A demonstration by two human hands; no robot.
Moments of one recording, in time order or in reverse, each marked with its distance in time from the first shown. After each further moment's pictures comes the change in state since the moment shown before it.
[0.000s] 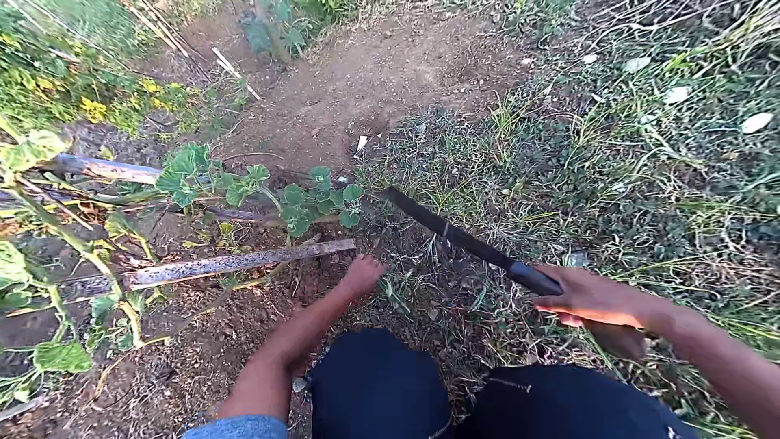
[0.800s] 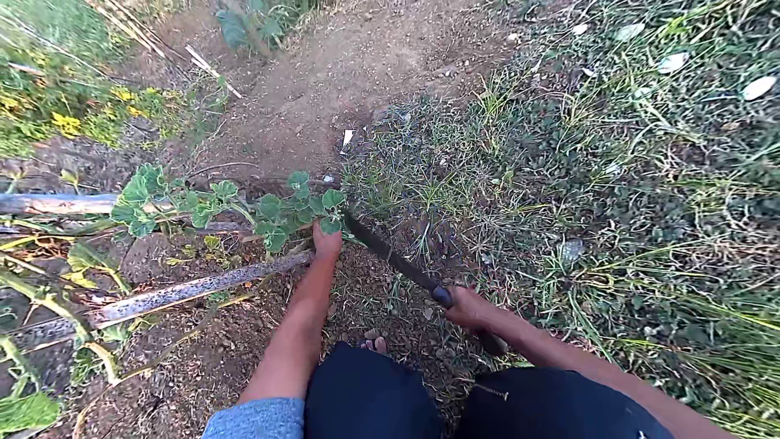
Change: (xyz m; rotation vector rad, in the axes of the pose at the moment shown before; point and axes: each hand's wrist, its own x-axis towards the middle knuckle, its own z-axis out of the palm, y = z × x) left_hand 0.045 -0.056 -0.043 0.012 0.012 -0.710; right_hand 0.104 -0.019 0.107 -0.137 -0.094 0.064
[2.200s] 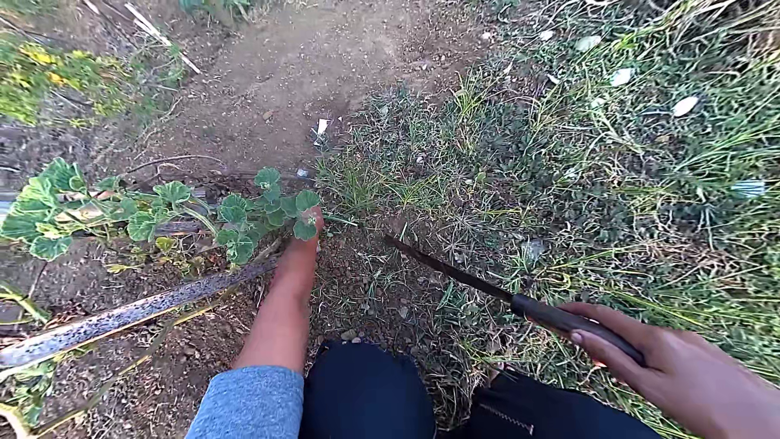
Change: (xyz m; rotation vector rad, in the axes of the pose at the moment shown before) left_hand 0.067 0.014 -0.013 -0.146 0.025 -0.039; right_hand -0.208 0.068 -0.063 -0.075 0.525 -0.088
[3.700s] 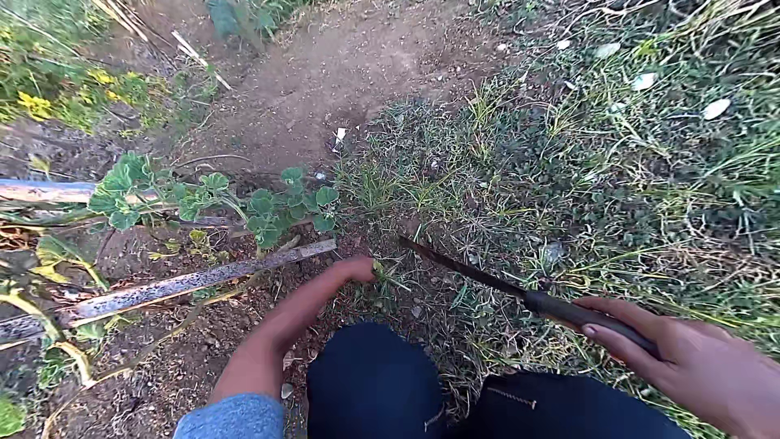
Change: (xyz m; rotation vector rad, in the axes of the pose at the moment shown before) left_hand -0.103 0.029 0.023 -0.026 -0.578 0.611; right_hand -0.002 0.004 0.003 -0.083 0.064 -0.088
